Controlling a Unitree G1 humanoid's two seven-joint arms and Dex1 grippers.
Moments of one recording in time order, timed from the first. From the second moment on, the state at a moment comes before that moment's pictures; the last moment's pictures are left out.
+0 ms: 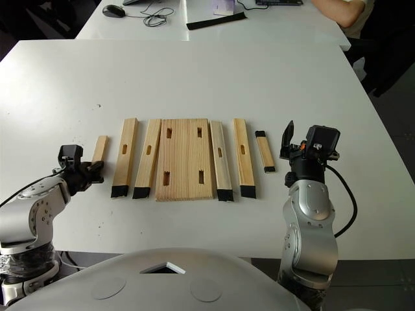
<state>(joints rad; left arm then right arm) 0.14 0.33 0.31 -0.48 -0.22 1.22 -0.20 0.28 -0.01 -0.13 -0.84 -0.04 0.72 -0.08</state>
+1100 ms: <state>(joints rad) -0.32 0.36 0.06 -0.54 -0.94 0.84 -0.76 -0.24 -0.58 -0.46 -0.46 1.50 1.12 0.68</state>
